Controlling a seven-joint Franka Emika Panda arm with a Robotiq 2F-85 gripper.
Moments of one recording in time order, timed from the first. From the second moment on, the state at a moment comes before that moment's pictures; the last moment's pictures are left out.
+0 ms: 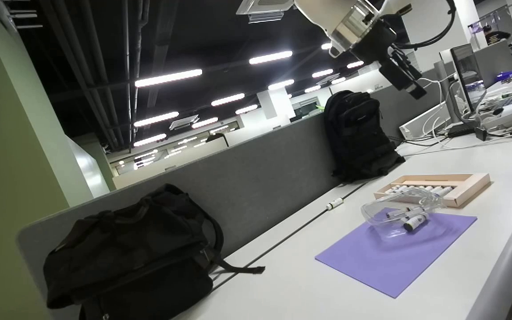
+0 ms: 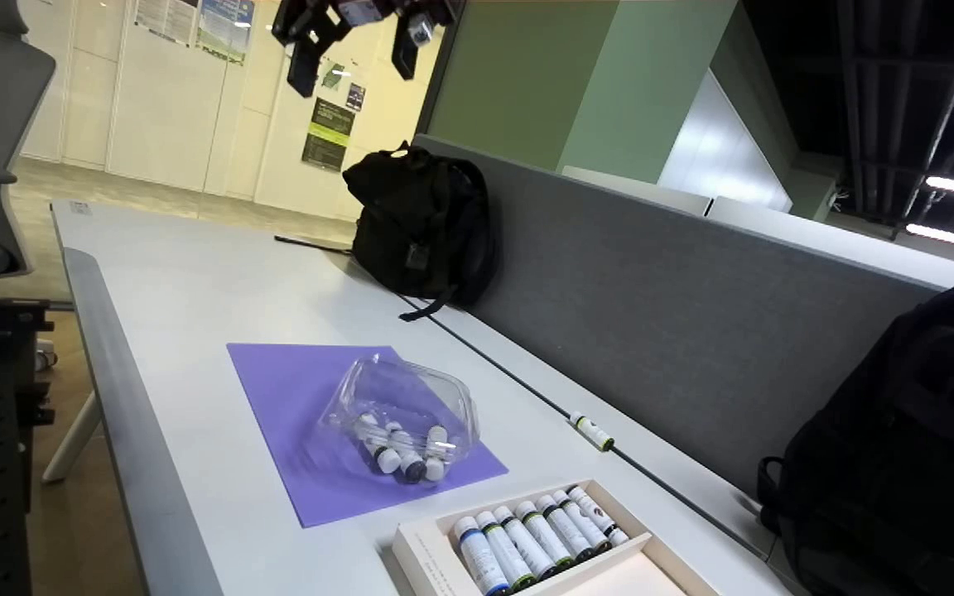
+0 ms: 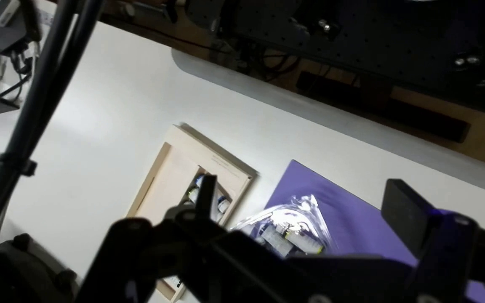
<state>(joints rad) 0.08 -0.51 0.21 -2.54 -0.31 1.73 0.02</state>
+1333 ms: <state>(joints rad) 0.06 -0.22 0.21 -2.67 -0.74 2.00 0.38</state>
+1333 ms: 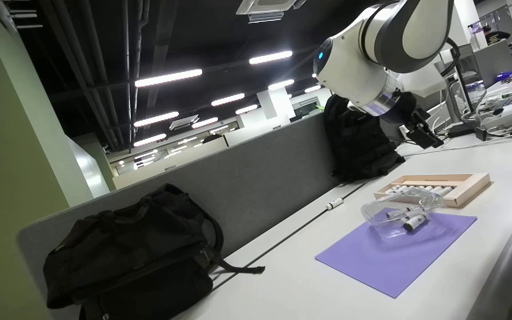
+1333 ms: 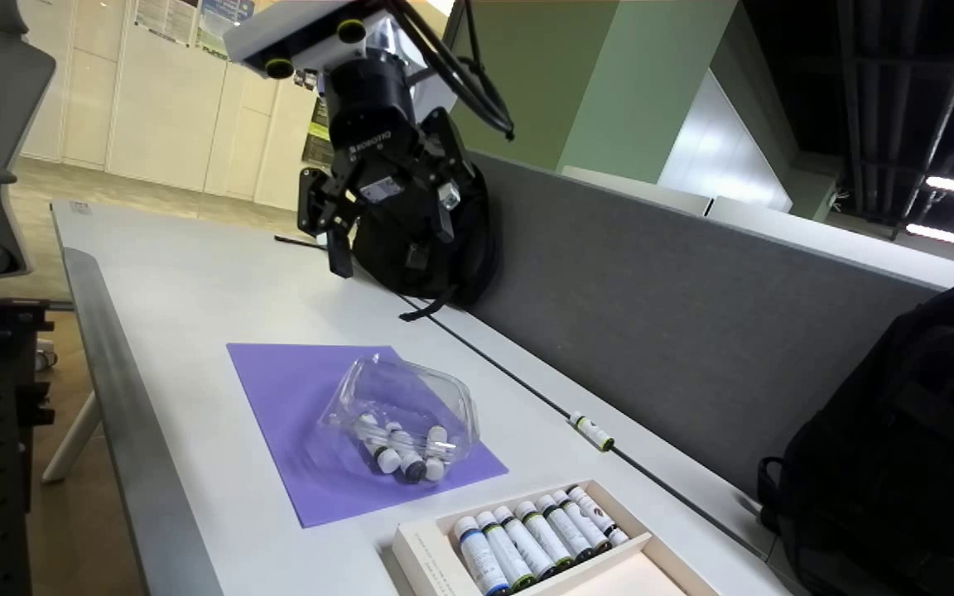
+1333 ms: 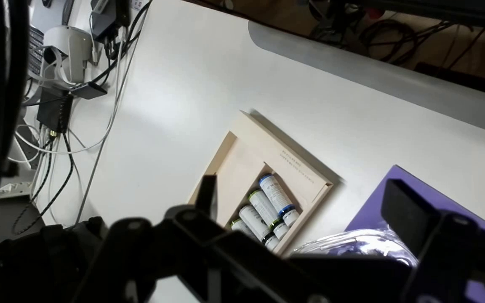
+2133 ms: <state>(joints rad) 0.07 -0.06 0.19 -2.70 -0.88 2.12 0.41</state>
